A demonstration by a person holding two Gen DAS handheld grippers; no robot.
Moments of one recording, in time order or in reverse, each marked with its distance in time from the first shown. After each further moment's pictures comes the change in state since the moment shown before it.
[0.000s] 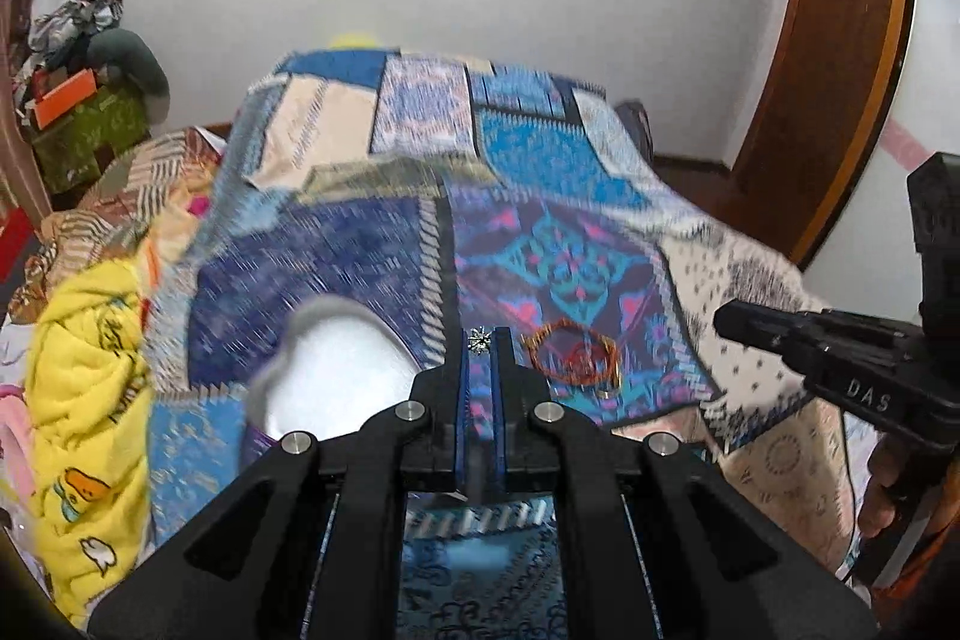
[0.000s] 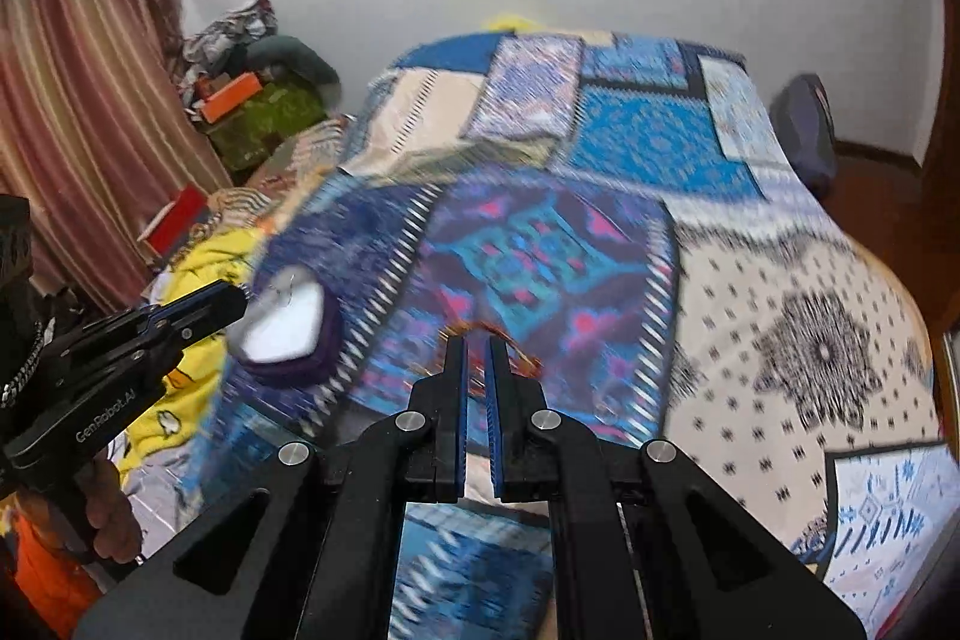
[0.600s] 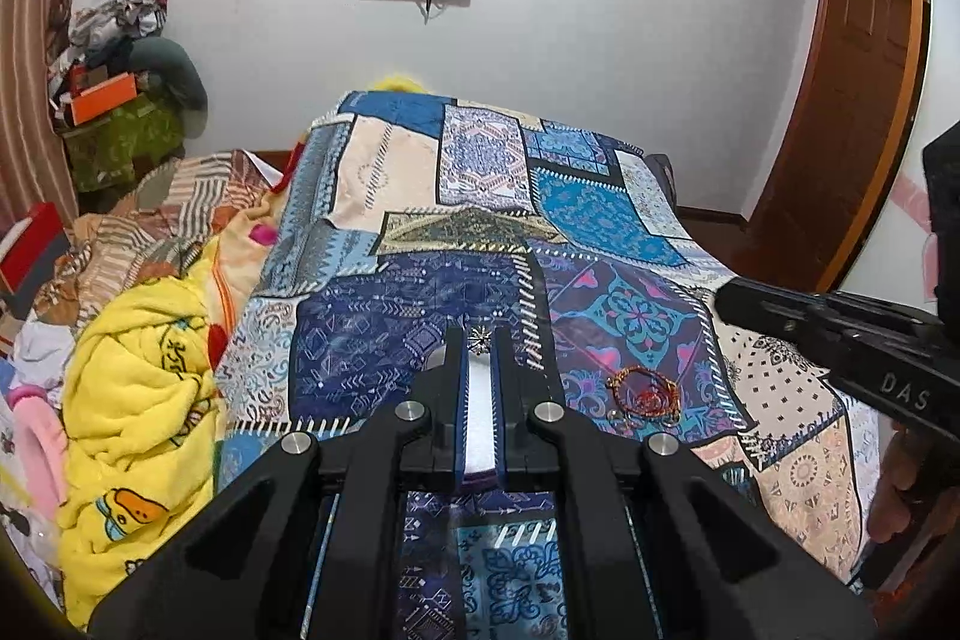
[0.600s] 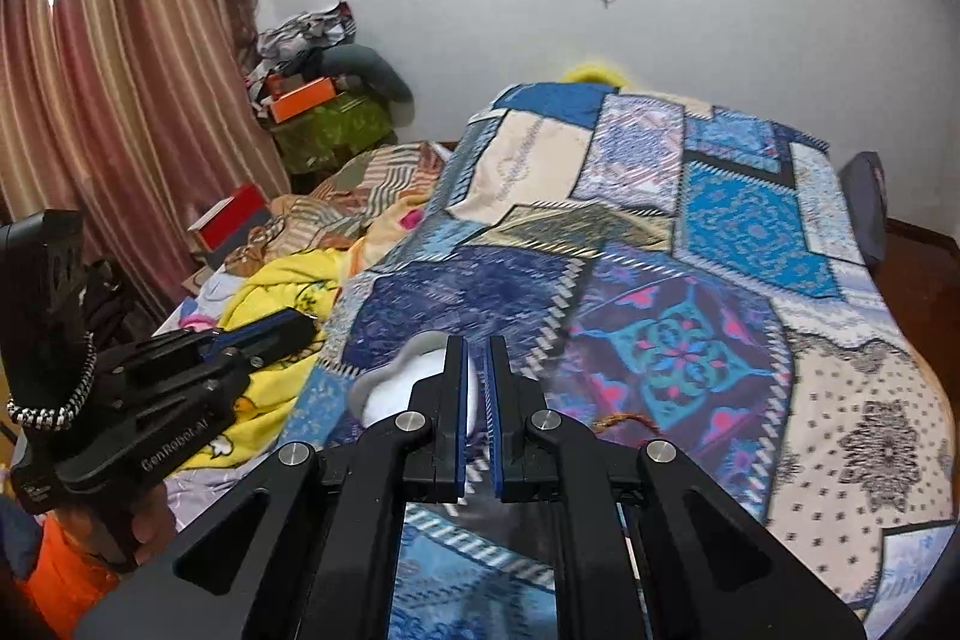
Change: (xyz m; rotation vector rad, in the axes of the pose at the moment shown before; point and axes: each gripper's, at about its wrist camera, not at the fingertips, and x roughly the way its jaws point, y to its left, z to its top) left arm -0.035 0.074 0.006 -0.062 -0.082 0.017; right arm 0.017 0.085 0.026 -0.123 -0.054 0.091
